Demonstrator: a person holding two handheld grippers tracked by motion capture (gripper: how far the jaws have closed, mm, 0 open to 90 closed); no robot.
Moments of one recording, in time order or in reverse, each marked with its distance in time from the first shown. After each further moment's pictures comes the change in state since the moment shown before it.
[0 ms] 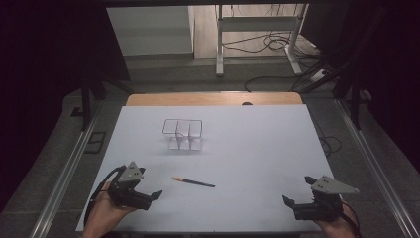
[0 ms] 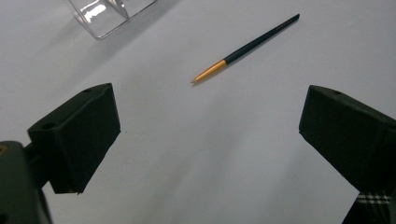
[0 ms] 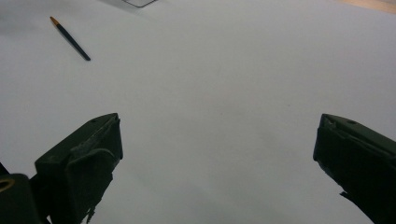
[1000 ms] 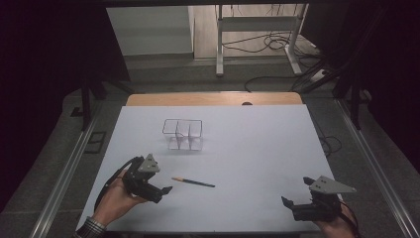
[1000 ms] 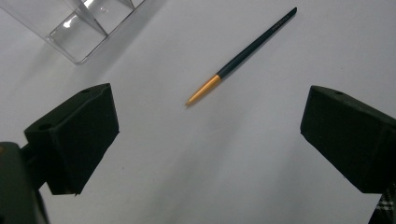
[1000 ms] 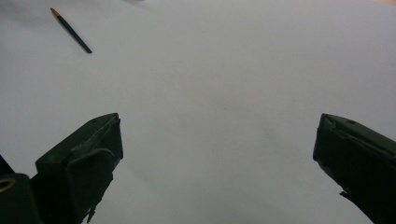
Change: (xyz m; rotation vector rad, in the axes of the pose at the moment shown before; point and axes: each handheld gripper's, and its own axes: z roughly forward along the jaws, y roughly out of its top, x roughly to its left) left arm -0.001 0.038 0.025 0.099 -0.040 0.109; right arm 0.001 -0.001 0.003 0.025 0.009 -0.009
